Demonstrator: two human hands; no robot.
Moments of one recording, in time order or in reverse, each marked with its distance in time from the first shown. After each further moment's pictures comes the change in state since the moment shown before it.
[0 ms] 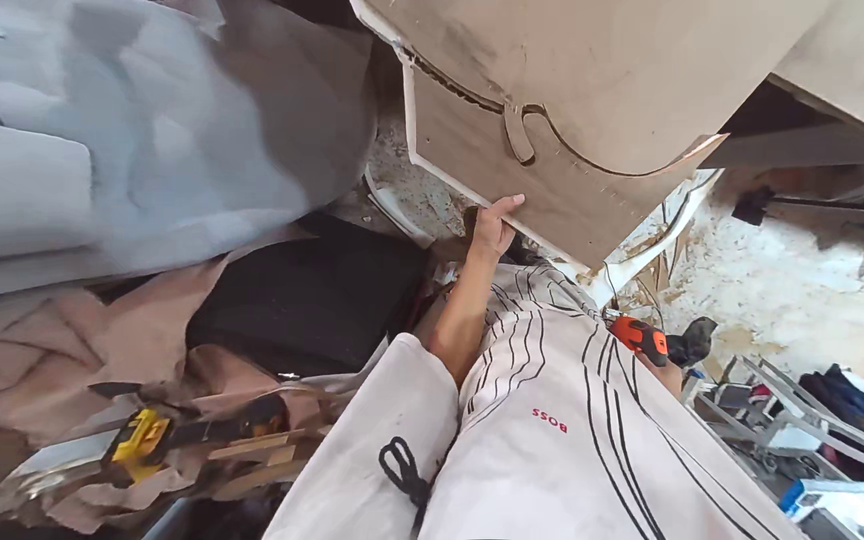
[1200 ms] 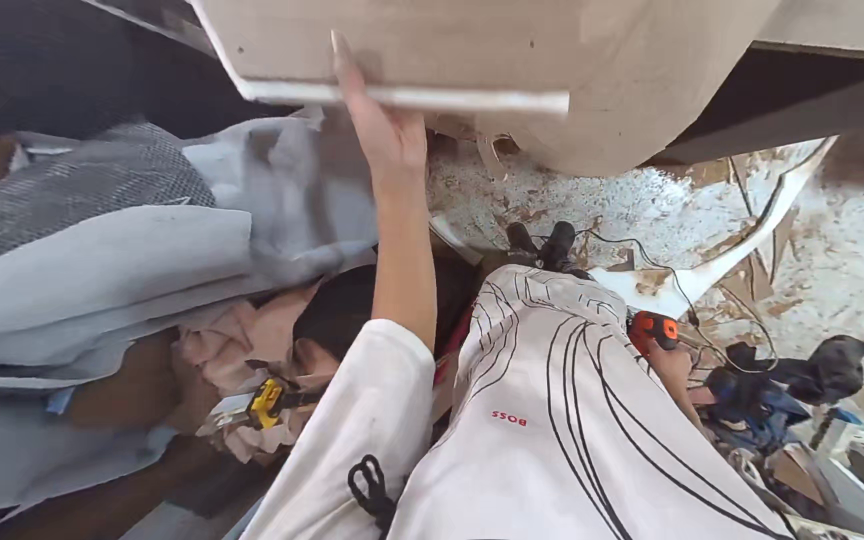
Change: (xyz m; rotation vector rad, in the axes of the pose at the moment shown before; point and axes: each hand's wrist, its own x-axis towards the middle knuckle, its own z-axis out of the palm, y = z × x) left_hand 0.063 0.185 0.185 0.259 -0.058 0.636; right_hand 0.063 0.003 0.051 0.011 -0.103 0.109
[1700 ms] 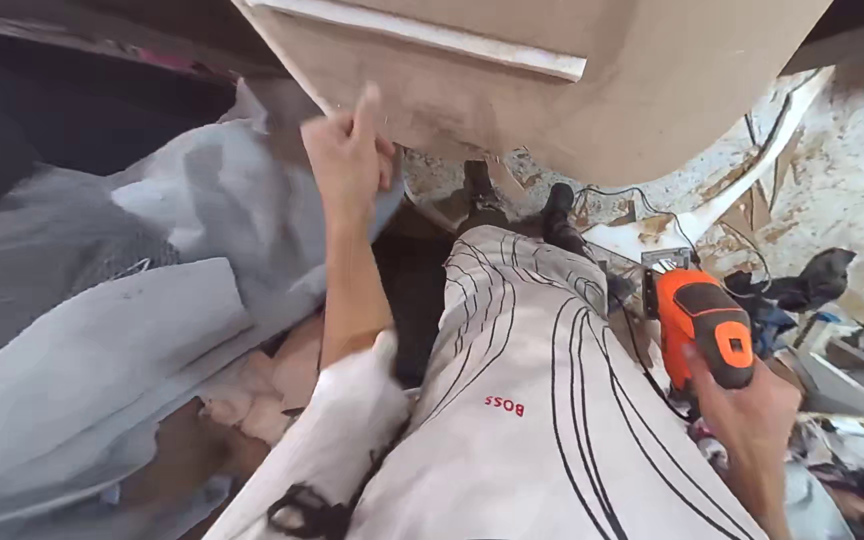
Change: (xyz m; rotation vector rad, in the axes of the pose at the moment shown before) left_hand 0.073 0.018 -0.077 1.312 -0.290 -0.354; right_hand -0.210 -0.184 -0.098 -0.062 0.276 -0.542
